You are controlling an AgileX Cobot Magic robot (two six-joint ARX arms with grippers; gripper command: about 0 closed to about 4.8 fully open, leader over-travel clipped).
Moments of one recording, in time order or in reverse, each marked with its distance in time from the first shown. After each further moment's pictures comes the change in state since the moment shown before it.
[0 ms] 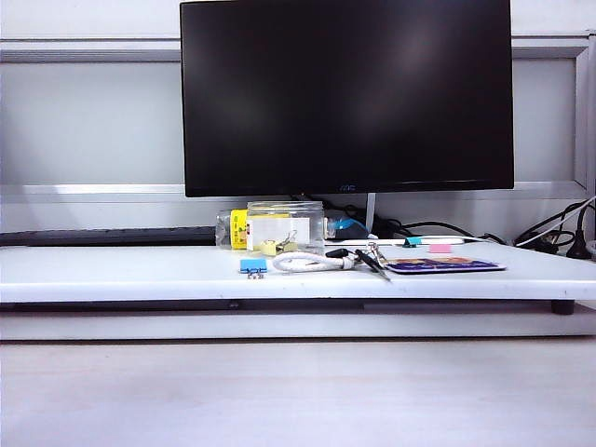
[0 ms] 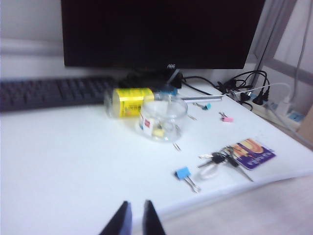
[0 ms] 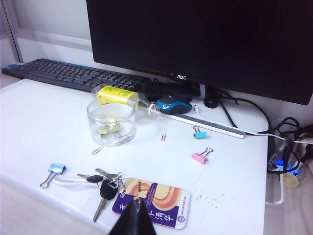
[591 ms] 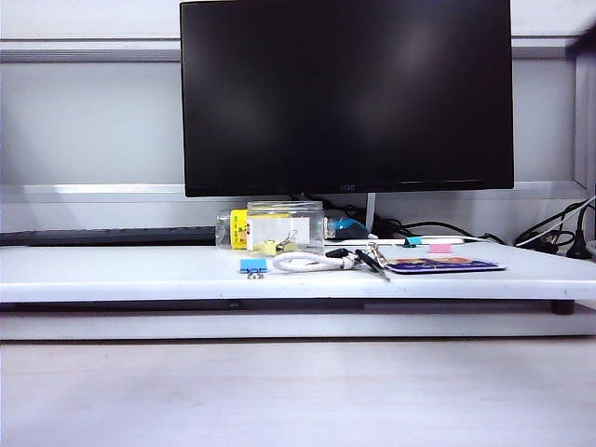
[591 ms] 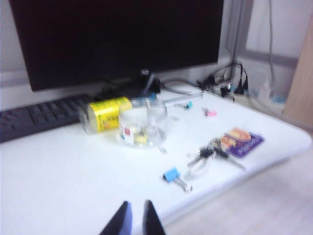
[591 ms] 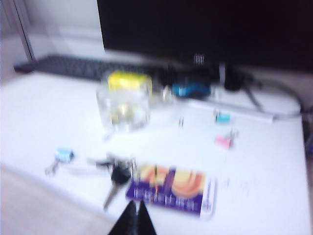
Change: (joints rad) left arm 0.000 0.000 -0.148 0.204 0.114 0.145; right arm 0.002 0.000 -0.269 0.280 -0.044 0.055
